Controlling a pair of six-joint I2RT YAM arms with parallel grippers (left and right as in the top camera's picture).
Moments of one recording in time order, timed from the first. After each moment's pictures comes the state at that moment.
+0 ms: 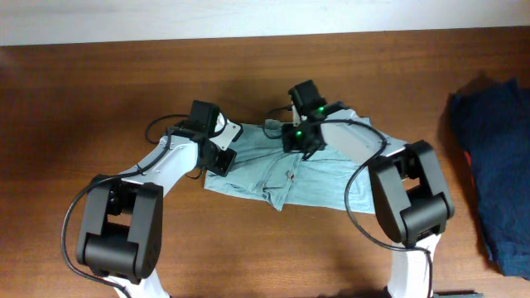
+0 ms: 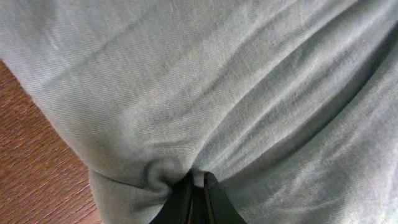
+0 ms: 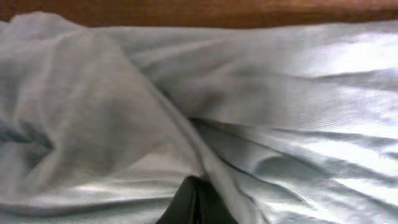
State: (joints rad) left arm -0.26 1.91 1.15 -0.53 0.17 0.25; right arm 0.36 2.10 1.43 -0.62 -0.21 0.33
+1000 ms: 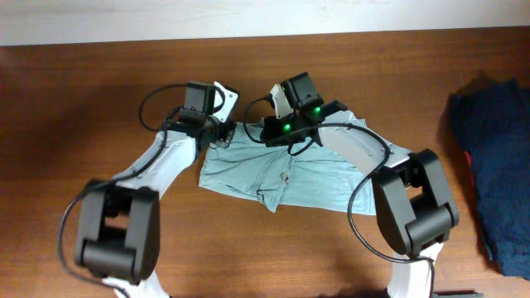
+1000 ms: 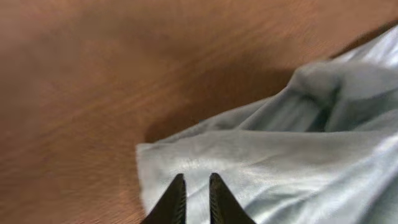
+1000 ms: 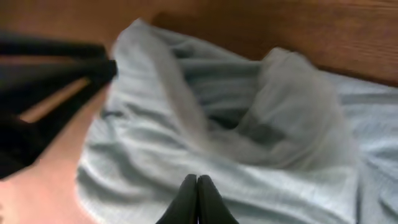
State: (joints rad) left arm -0.26 1.91 1.21 -0.27 0.10 0.20; right arm 0.42 2.04 1.44 -0.46 -0.44 0.33
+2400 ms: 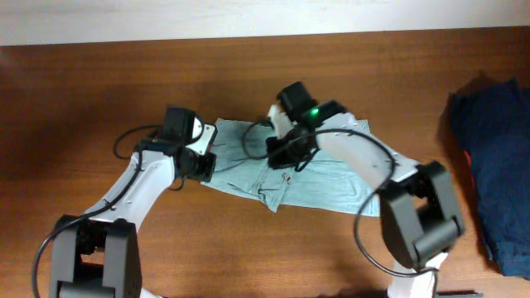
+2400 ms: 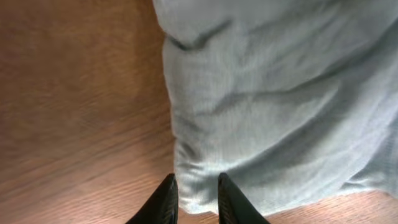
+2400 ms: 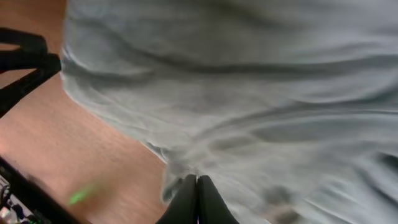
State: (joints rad) left arm -0.18 1.69 1.02 -0.58 0.14 0.11; right arm 0.49 1.98 1.46 -0.83 -0.44 0.24
